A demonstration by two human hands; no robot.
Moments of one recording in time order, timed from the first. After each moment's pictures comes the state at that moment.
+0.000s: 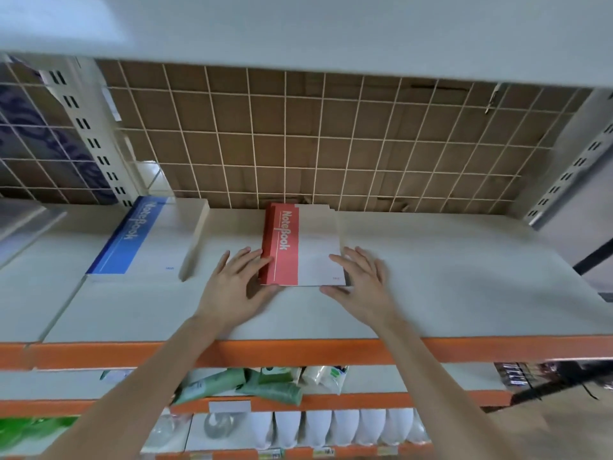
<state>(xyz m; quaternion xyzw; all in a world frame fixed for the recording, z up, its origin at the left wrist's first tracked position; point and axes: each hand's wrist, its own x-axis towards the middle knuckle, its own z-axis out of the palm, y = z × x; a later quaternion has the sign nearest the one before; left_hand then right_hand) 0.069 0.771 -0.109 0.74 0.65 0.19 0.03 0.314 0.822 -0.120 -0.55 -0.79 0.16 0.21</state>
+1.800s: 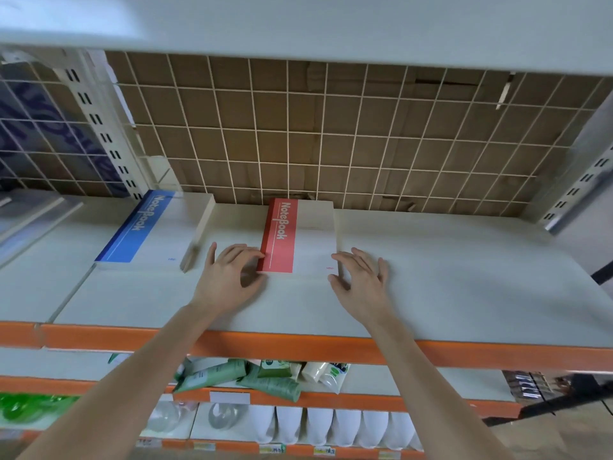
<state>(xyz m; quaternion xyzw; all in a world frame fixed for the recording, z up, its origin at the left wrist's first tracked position) 0.067 0.774 -0.106 0.71 0.67 0.22 0.02 0.314 0.821 -0.122 -0.55 -0.78 0.14 0.24</state>
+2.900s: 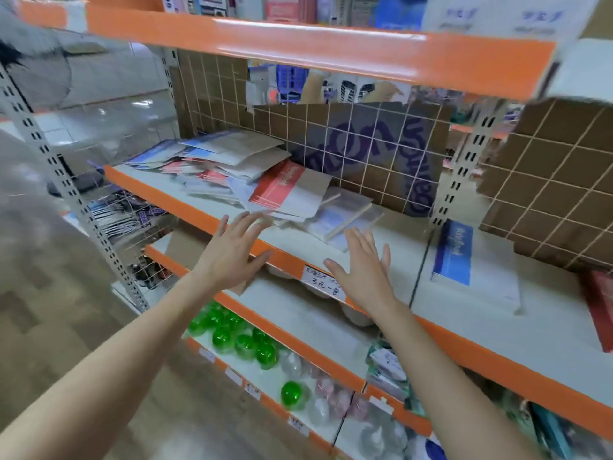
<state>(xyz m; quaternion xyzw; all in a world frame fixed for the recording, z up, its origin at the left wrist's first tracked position) -0.385 0.496 -0.041 0.57 0.80 0.14 -0.09 -0.190 0.640 -0.058 -0.34 -0.91 0.16 0.18</state>
